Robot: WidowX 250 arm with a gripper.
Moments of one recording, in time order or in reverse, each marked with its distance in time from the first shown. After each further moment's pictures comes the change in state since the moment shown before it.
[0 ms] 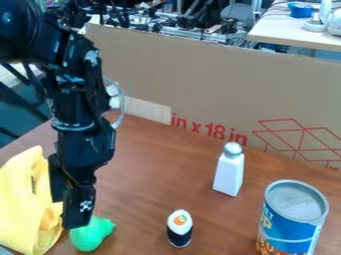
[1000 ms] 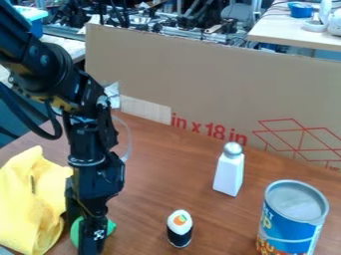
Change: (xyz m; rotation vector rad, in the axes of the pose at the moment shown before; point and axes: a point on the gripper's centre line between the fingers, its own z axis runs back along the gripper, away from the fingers) arm 0.020 0.003 -0.050 -0.099 -0.005 -0.031
